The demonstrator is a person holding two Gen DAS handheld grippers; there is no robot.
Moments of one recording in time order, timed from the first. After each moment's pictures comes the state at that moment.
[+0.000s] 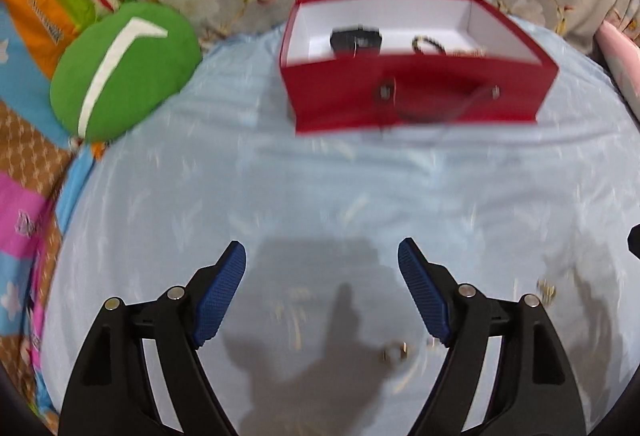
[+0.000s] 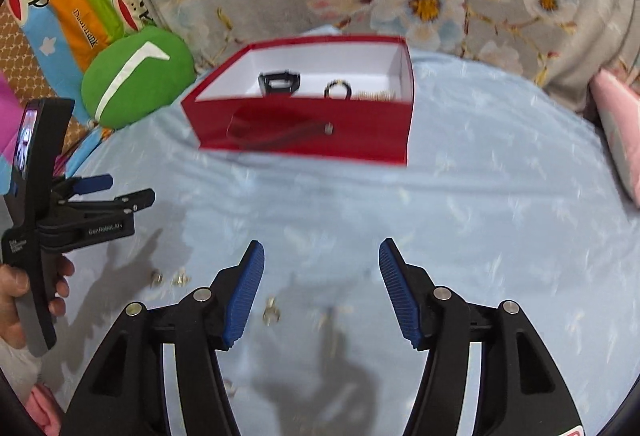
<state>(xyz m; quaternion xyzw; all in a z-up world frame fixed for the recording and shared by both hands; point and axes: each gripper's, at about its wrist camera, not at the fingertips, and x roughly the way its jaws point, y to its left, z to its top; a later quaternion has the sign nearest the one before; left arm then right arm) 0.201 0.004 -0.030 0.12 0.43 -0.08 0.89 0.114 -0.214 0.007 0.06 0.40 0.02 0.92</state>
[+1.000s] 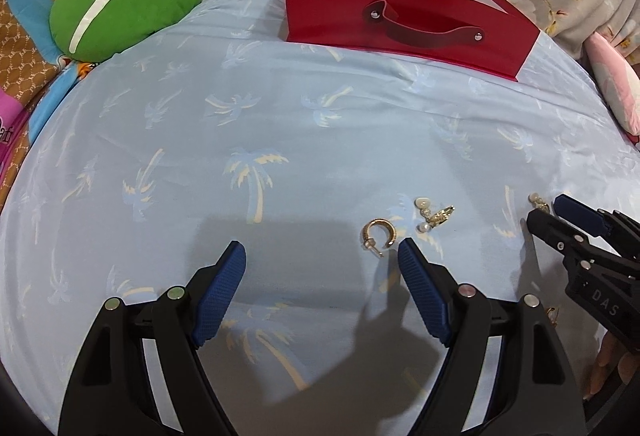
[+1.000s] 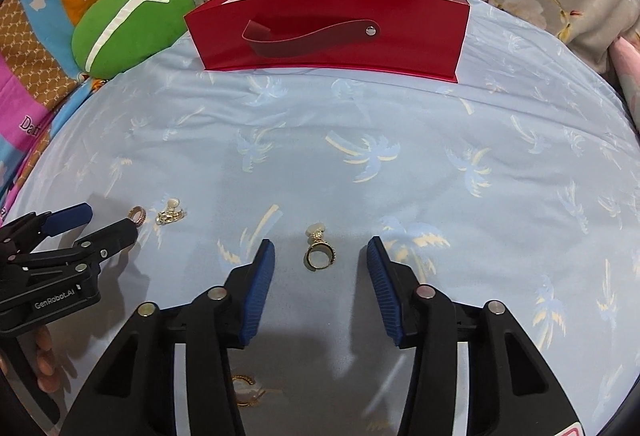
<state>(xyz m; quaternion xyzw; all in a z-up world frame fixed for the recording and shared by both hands) 0.147 0.026 -0.080 0.04 0.45 -0.10 0.88 0.121 -0.165 -0.069 0.04 0.45 0.01 0.89</state>
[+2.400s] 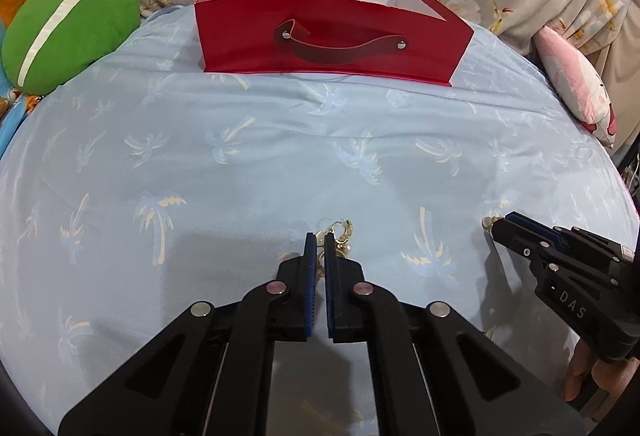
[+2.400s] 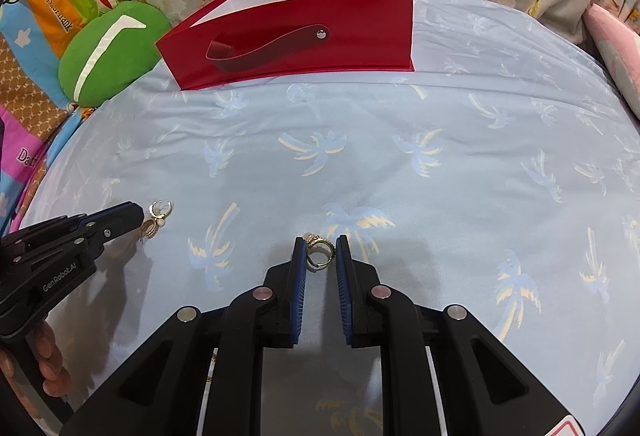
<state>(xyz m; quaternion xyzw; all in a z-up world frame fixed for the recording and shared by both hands) 0.151 -0.015 -0.068 0.03 0.43 -0.19 0.88 0.106 -0.197 -0.065 0.09 0.44 -0.01 0.89</state>
